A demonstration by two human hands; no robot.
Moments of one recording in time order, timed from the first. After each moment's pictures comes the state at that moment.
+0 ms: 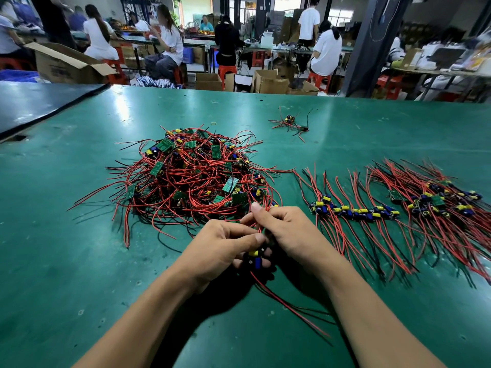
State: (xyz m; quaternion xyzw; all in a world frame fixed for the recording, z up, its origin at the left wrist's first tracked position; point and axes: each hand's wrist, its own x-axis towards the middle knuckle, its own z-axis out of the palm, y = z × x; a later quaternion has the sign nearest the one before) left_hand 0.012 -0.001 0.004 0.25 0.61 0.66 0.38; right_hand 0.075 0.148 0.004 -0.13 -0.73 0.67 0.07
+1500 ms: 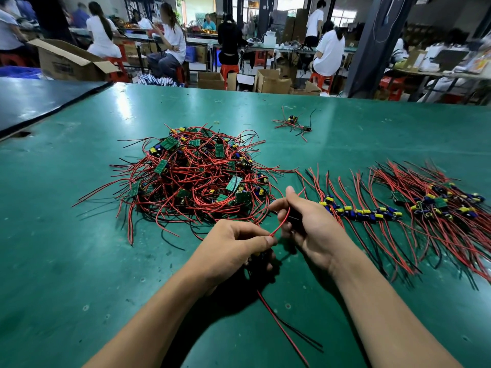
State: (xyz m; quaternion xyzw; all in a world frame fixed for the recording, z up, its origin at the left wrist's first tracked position) left_hand 0.020 0.003 0.007 0.27 0.65 0.63 0.32; right_hand 0.070 0.169 0.013 -0.23 -0.59 0.76 0.12
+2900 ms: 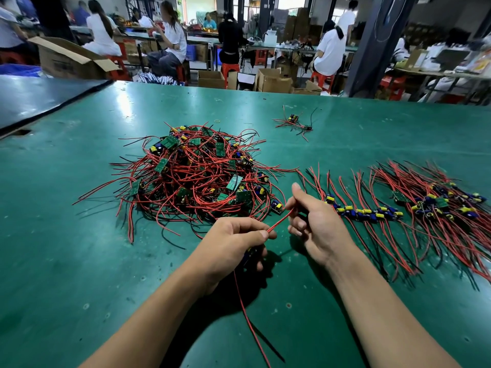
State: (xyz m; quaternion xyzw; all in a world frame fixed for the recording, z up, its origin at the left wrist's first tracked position) left_hand 0.021 0.004 0.010 0.23 0.62 0.66 0.35; right_hand 0.070 0.174 0.007 -0.24 -0.57 0.75 0.22
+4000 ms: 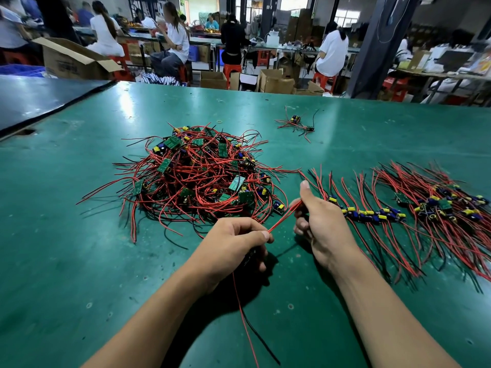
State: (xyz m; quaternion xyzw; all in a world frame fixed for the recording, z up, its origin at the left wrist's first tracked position) left_hand 0.017 0.002 0.010 0.25 0.65 0.64 0.33; right_hand 0.067 0.179 0.000 -0.27 -0.57 0.74 0.25
